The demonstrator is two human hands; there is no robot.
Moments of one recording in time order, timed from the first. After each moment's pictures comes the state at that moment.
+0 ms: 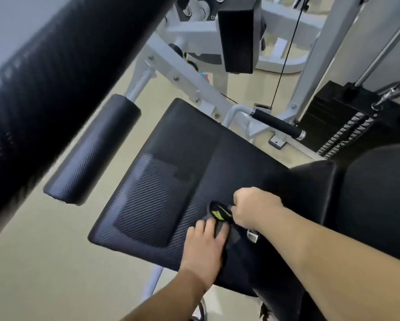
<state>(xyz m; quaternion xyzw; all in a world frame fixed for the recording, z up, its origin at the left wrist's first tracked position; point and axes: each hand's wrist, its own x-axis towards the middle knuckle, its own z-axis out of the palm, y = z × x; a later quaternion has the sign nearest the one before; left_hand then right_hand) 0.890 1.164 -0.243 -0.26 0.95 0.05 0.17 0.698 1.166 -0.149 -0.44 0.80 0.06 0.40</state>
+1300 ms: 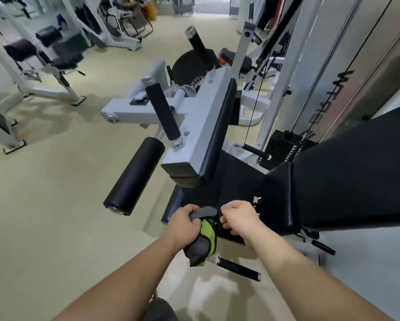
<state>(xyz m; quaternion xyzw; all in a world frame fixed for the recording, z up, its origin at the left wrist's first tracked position) 1.110 1.110 0.020 -0.43 0.79 0.45 0.03 0.983 1.234 0.065 -0.07 0.80 -0.42 0.42</state>
